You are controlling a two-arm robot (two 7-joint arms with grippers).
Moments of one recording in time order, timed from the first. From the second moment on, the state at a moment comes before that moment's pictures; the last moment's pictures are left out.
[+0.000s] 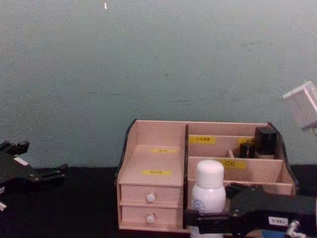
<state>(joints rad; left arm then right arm) -0.20 0.60 0.45 -1.41 -0.25 -0.12 0.03 0.35 0.44 -0.54 -1.32 0.38 0.05 0.59</state>
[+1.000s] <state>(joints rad) -0.20 0.60 0.45 -1.41 -0.25 -0.12 0.03 0.35 0.44 -0.54 -1.32 0.38 0.05 0.59</state>
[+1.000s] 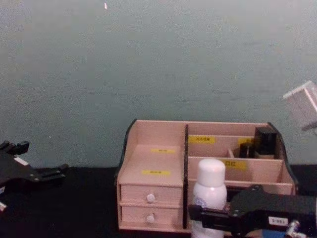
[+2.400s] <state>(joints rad) -0.20 0.60 0.45 -1.41 -0.25 -0.12 0.03 0.51 0.39 -0.46 -1.32 0.41 0.04 0.48</state>
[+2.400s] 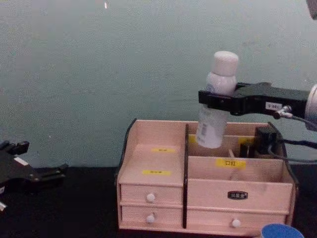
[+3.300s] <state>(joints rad) -0.20 0.60 0.45 -1.41 -0.25 -0.12 0.03 0.60 0.29 -0.44 -1.10 0.31 0.02 0.46</state>
